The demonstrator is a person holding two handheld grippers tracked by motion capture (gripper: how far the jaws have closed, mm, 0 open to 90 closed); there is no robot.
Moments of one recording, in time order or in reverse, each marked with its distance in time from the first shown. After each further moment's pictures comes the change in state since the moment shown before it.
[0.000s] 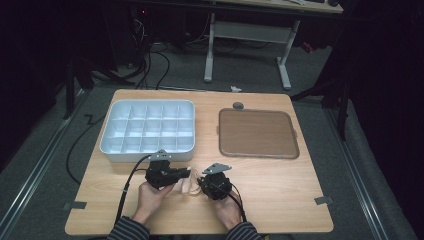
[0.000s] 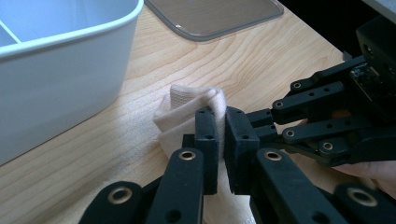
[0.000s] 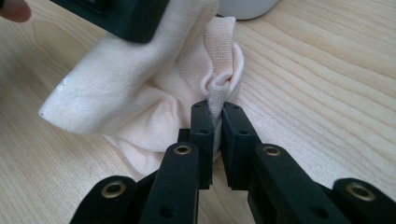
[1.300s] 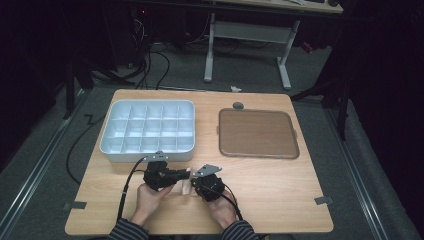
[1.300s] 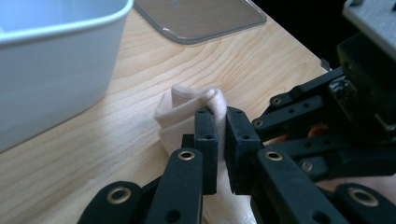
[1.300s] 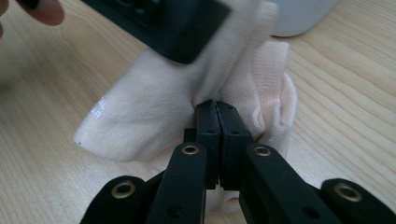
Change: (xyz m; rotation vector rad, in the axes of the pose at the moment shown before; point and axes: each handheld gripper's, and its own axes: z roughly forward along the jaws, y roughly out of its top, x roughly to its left) left arm 0.001 -0.003 -0.005 -0.024 -0.063 -0.010; right arm 0.018 0.008 0.008 -0.003 0.022 -0.098
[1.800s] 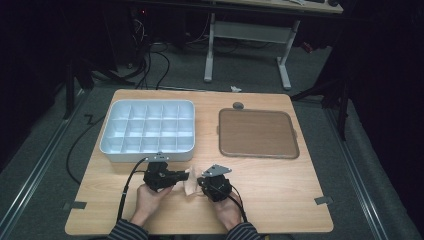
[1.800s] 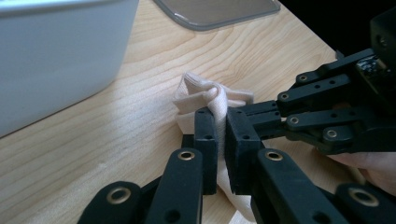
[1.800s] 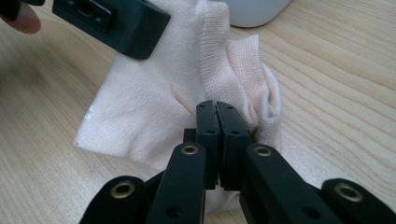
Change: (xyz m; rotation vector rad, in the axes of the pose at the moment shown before) left arm 0.005 -0.006 0.002 0.024 0.030 -0.030; right arm -0.014 -0.013 -0.011 -0.032 -0.032 0.060
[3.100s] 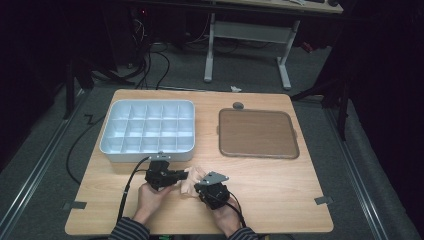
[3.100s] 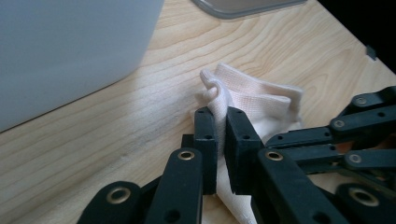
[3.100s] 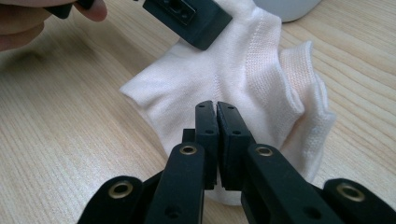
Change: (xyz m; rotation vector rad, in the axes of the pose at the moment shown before) left arm 0.008 -0.002 0.009 0.037 0.051 -0.031; right arm 0.017 -0.010 -0.004 -0.016 0.025 -0.059
